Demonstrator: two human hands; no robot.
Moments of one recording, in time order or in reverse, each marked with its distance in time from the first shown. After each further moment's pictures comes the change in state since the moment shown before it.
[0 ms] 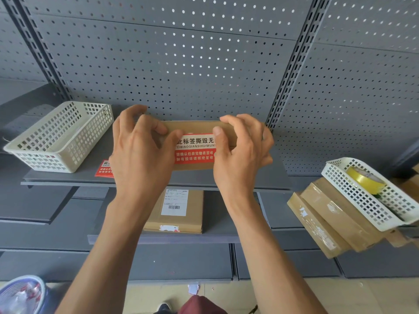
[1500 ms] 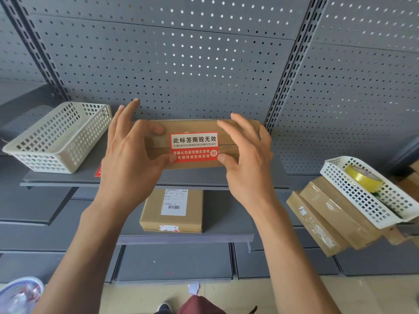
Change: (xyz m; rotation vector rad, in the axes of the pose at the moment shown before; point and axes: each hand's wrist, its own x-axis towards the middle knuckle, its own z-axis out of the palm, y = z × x) left_hand 0.003 -0.023 -0.018 -0.038 -0.226 0.091; right_hand 0.007 0.015 -0.038 -0.122 -0.392 -0.154
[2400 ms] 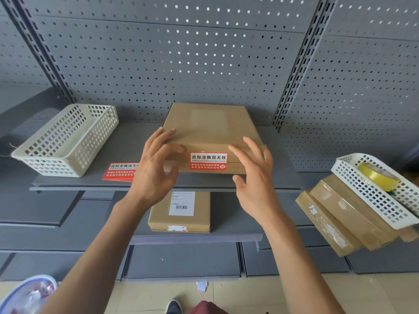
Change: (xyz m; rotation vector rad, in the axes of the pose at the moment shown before) left_hand 0.019 -0.081 0.067 -0.070 -0.164 0.303; right_hand -0.012 0.051 0.039 0.009 -0.150 0.090
